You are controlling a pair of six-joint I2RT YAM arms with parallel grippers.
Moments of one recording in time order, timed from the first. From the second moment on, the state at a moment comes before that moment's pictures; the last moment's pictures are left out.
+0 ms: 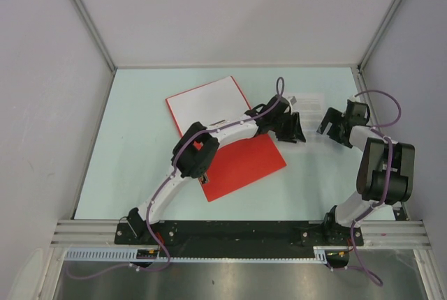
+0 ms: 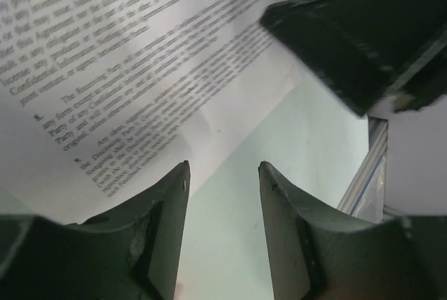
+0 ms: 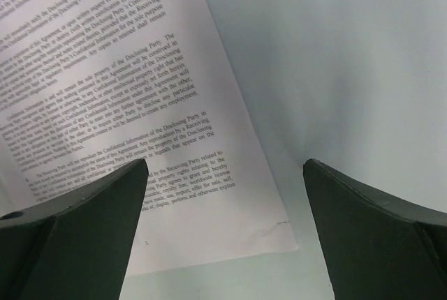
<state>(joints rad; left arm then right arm) -0.87 2.49 2.03 -0.21 0.39 -0.81 -0.21 1.62 0.86 -0.10 -0.09 0.29</state>
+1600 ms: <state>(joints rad) -0.80 2.65 2.19 -0.19 0.41 -0.92 -0.23 1.65 0.68 0.24 -0.71 0.66</state>
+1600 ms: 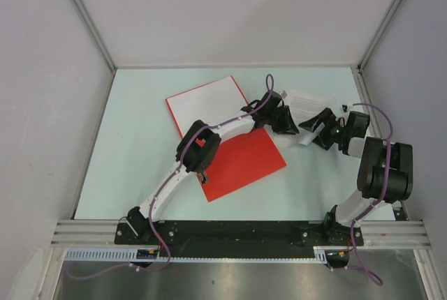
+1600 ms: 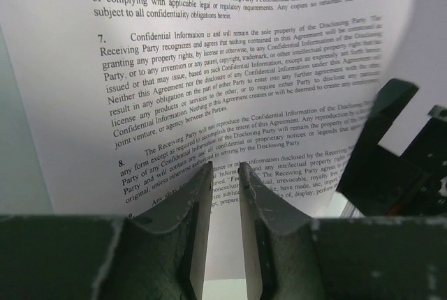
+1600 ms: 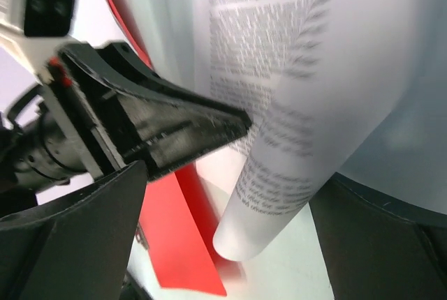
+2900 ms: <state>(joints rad) -0.80 2.65 2.23 -0.25 0.43 -0.86 -0.36 1.81 0.87 0.09 -0.79 0.52</state>
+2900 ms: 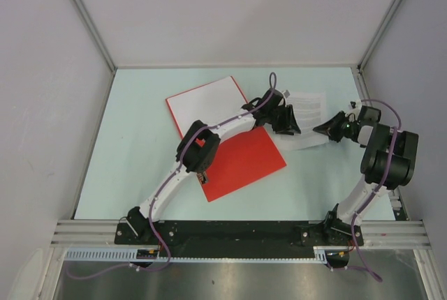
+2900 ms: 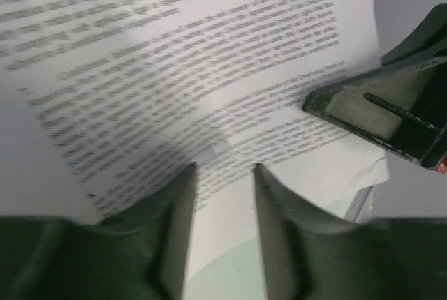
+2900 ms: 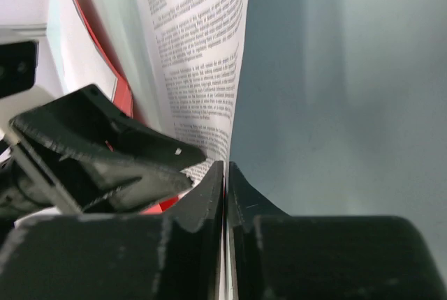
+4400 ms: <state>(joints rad) -0.17 0.94 0.56 -0.48 0.30 -0.71 0.91 1.19 0.52 0.09 0.54 1.07</state>
